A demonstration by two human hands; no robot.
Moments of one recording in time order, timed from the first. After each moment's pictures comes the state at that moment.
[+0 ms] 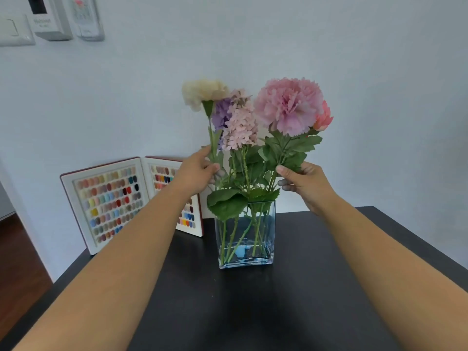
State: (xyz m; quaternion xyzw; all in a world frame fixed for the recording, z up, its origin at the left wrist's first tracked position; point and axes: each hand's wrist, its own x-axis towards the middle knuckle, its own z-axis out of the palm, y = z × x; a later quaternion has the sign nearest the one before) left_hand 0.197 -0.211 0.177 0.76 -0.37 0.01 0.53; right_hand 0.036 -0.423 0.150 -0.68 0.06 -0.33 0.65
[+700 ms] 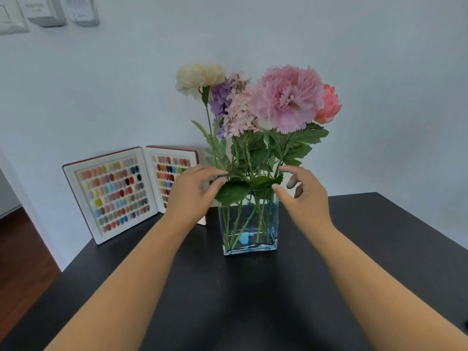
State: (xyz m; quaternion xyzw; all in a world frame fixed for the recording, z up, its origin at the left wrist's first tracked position) left_hand 0.149 -0.171 0.126 0.75 -0.45 0.26 0.41; right_hand 0.011 -0.374 0.095 -0.79 0.10 -0.49 0.35
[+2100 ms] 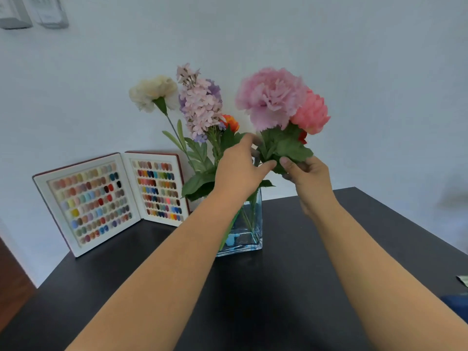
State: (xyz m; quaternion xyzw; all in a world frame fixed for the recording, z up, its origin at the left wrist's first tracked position) left_hand 0.086 -0.279 0.171 0.75 -0.45 0.21 0.44; right_hand -0.007 -0.396 0.134 -0.62 0.07 -0.47 0.62
